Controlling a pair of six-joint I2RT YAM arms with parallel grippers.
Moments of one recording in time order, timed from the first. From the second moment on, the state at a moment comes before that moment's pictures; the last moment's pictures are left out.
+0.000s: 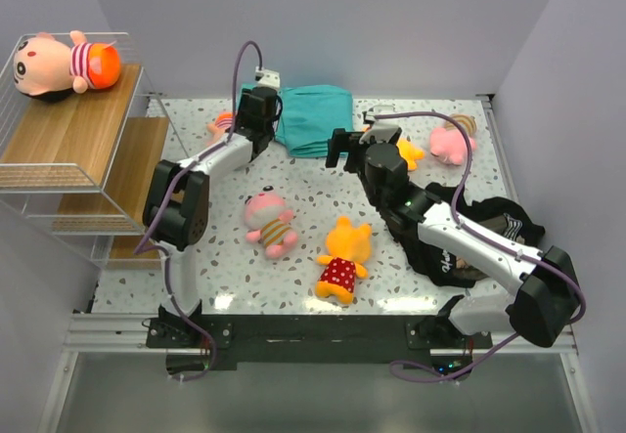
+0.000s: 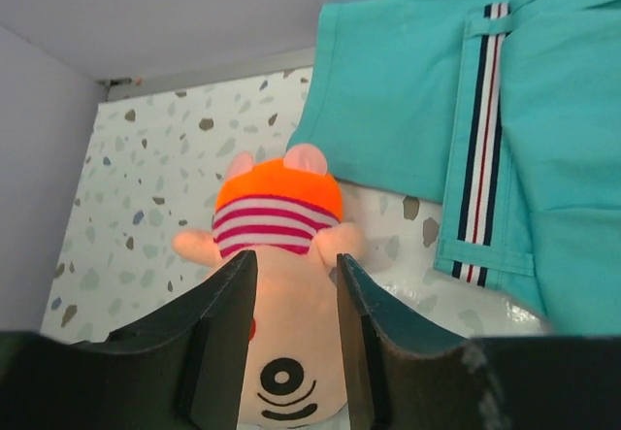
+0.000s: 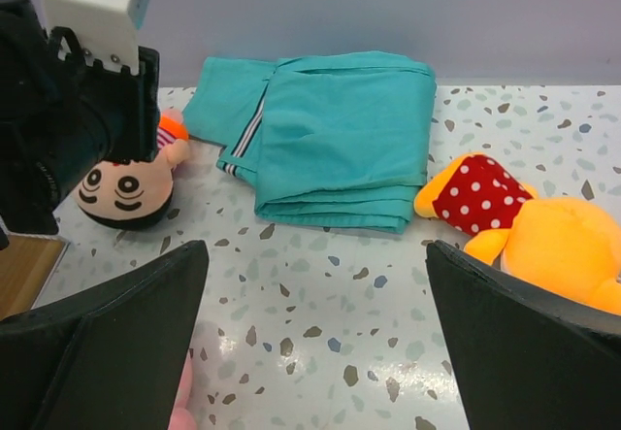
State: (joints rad) left arm -0.38 2.02 1.54 0.05 -0.63 0.15; right arm 0.77 1.31 1.01 0.18 0.56 0.27
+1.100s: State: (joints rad) left arm -0.33 1.85 1.40 -0.07 -0.13 0.22; right arm 0.70 1.39 1.06 0.11 0.31 0.37
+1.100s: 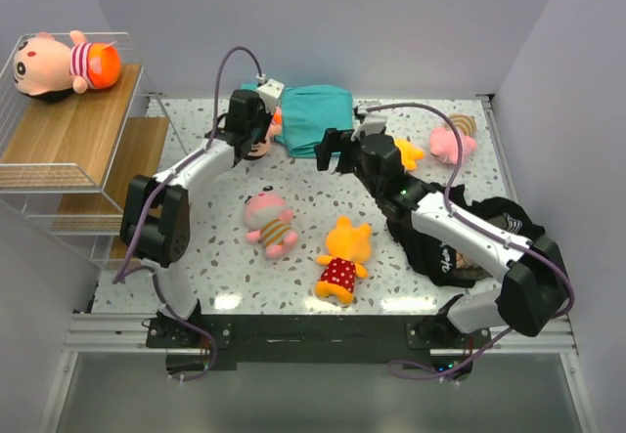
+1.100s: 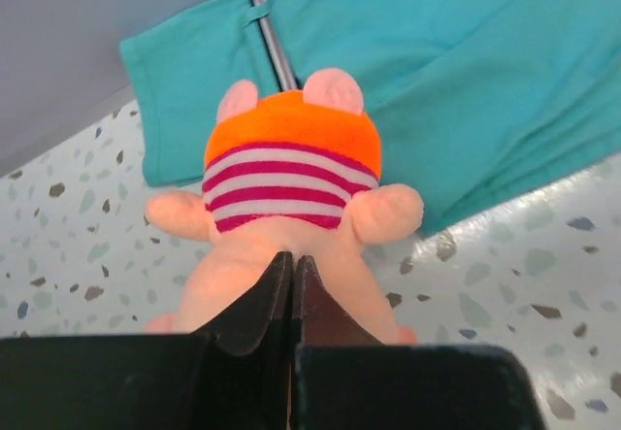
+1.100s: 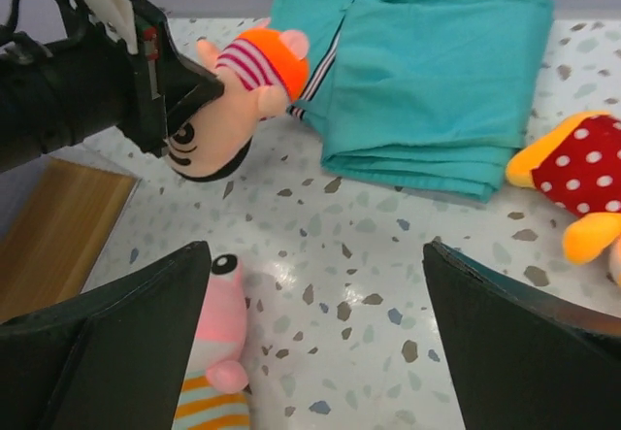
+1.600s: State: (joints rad) left arm -0.40 1.69 1.16 0.00 0.48 0.60; right arm 0.44 1.42 1.14 0.00 -0.06 0.60
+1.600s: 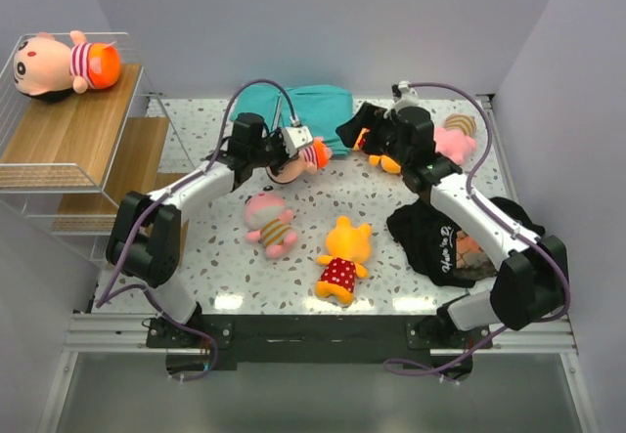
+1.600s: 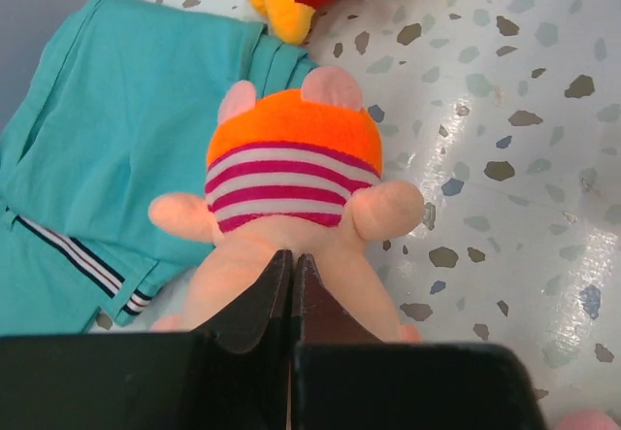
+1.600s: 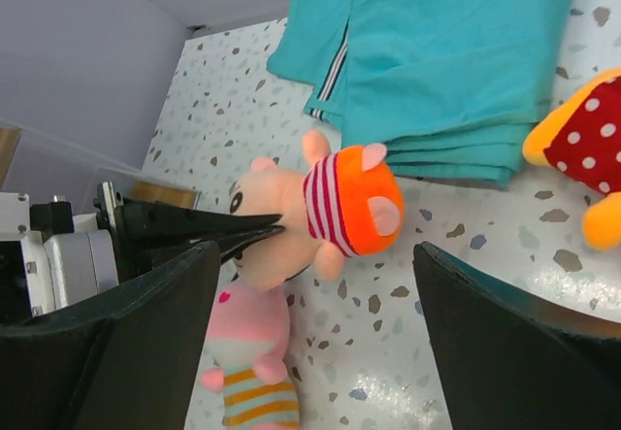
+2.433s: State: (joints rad) left arm -0.40 1.75 1.17 -0.02 0.36 0.73; right arm 0.44 1.31 1.00 0.01 -0.06 0.66
